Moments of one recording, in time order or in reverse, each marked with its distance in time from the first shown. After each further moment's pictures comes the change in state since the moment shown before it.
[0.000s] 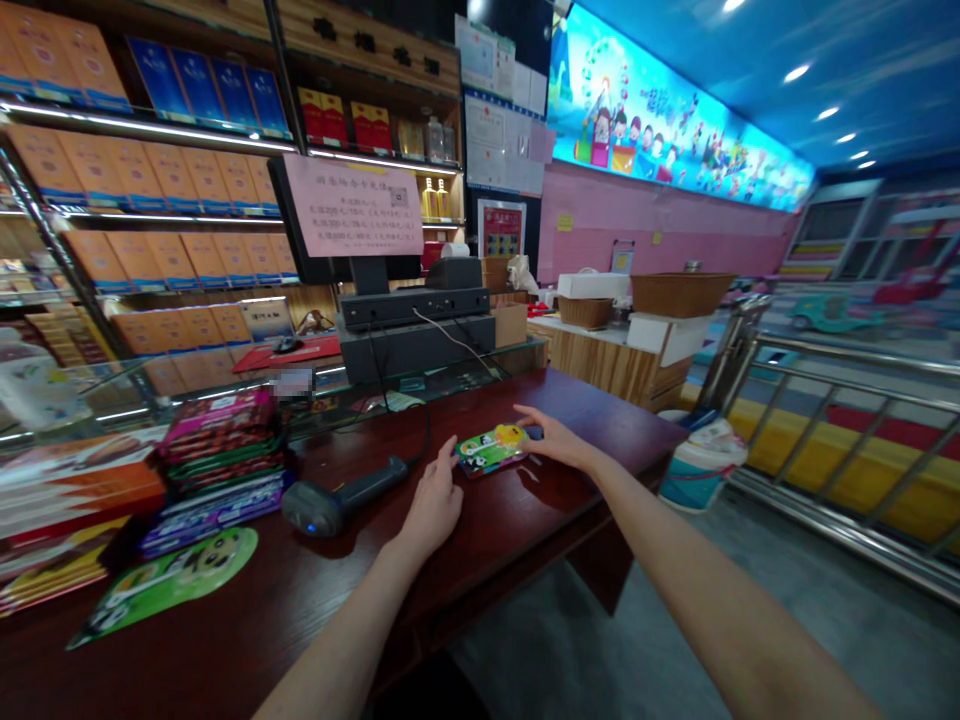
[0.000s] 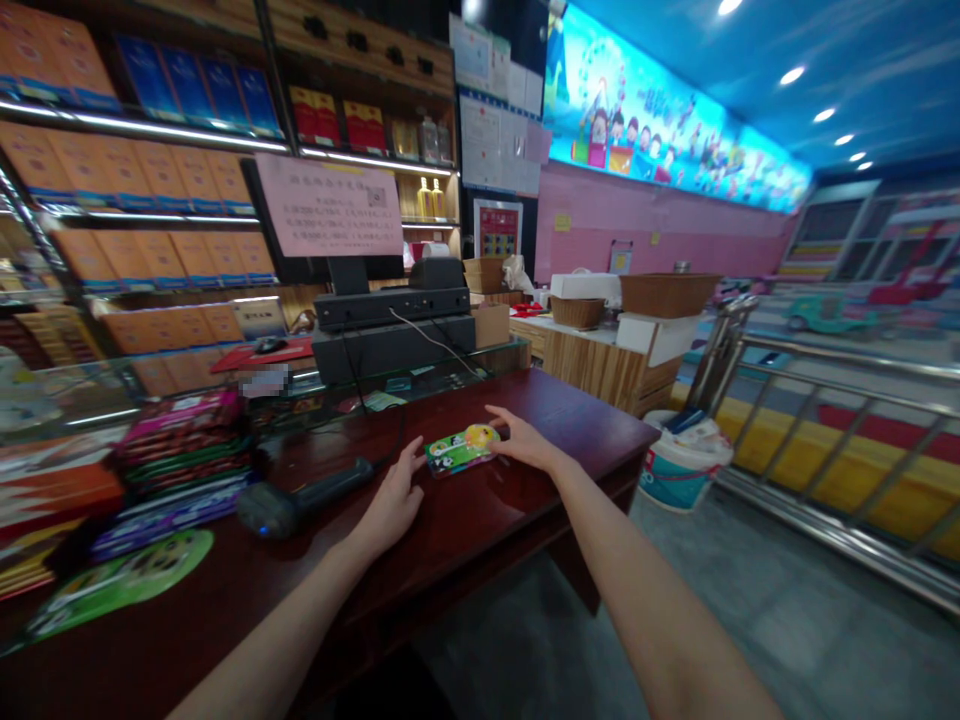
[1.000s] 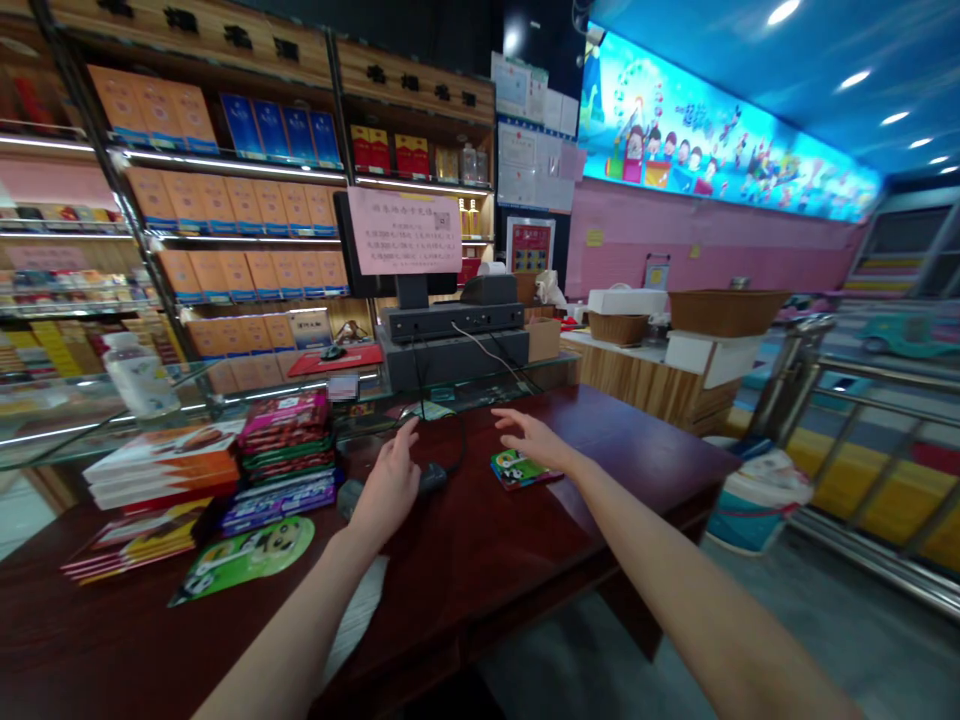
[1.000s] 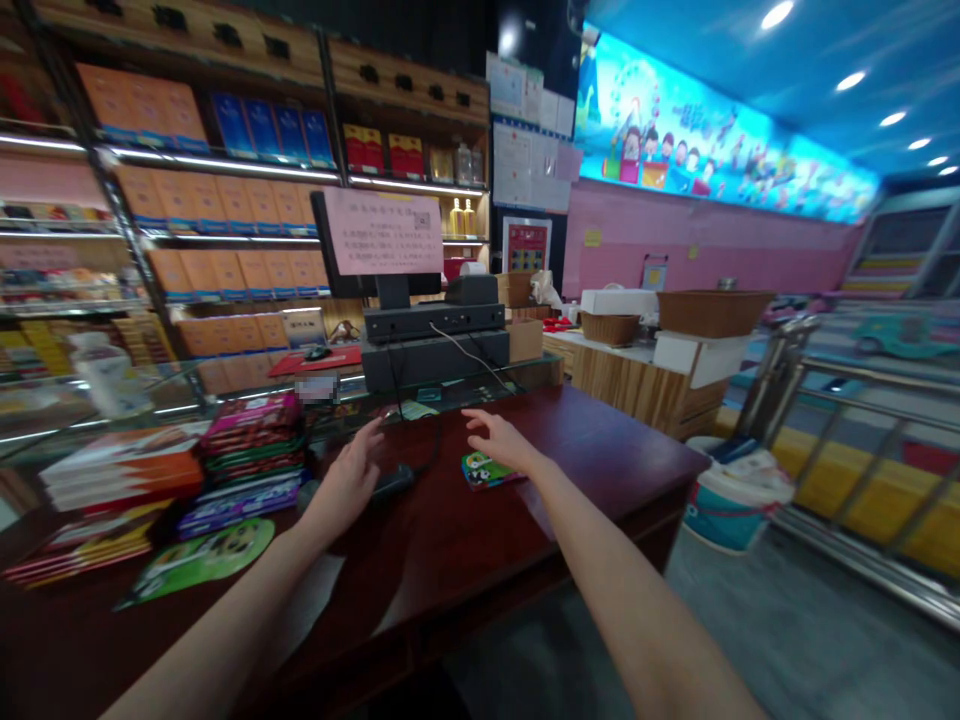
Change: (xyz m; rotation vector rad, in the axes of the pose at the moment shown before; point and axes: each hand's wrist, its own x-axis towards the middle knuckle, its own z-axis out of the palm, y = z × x) left_hand -0.019 -0.013 -0.125 0.278 0.280 -0.004; right_hand 0.041 -0.088 0.059 -0.096 -0.043 -0.206
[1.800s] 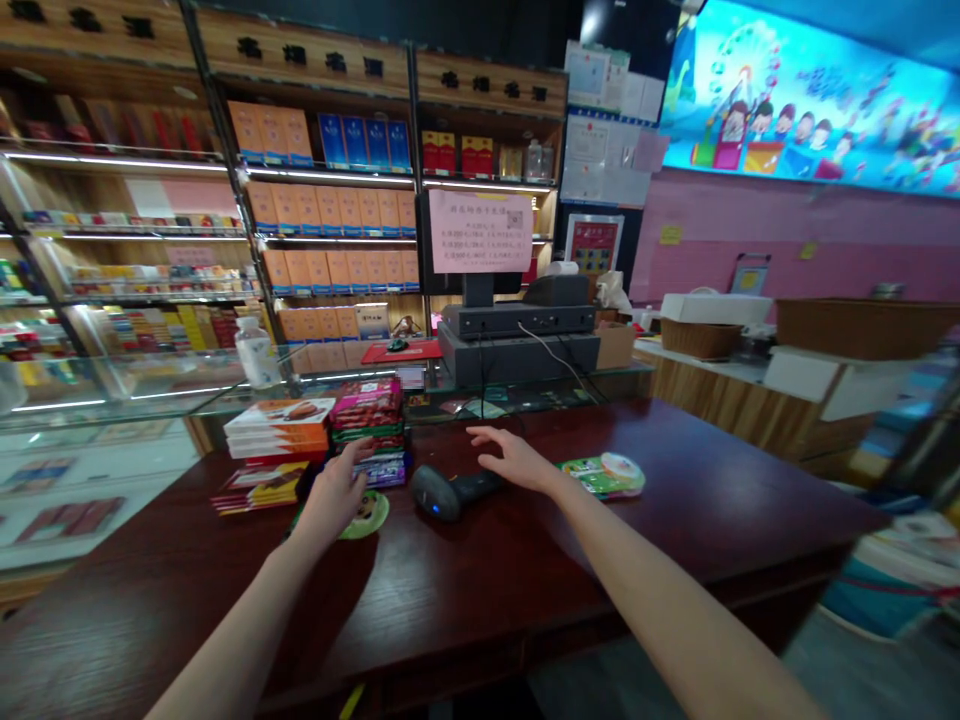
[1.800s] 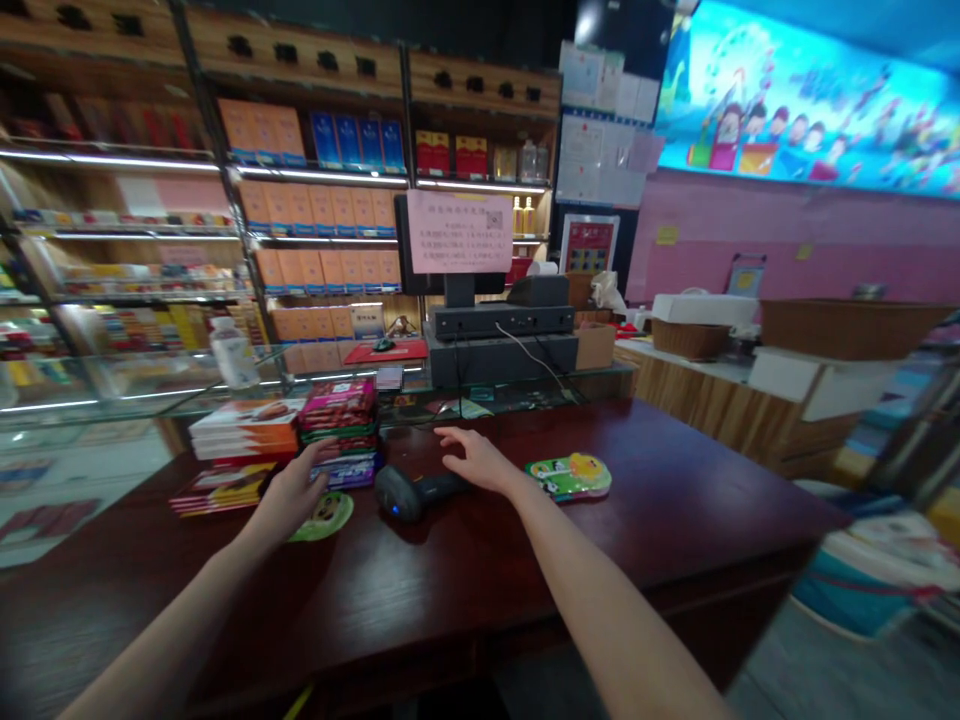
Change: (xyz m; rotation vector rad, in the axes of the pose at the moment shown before) left_hand -0.059 -0.109 -0.121 0.239 0.057 -0.273; right_hand 0.045 -0.086 0.110 0.125 -0.176 -0.218
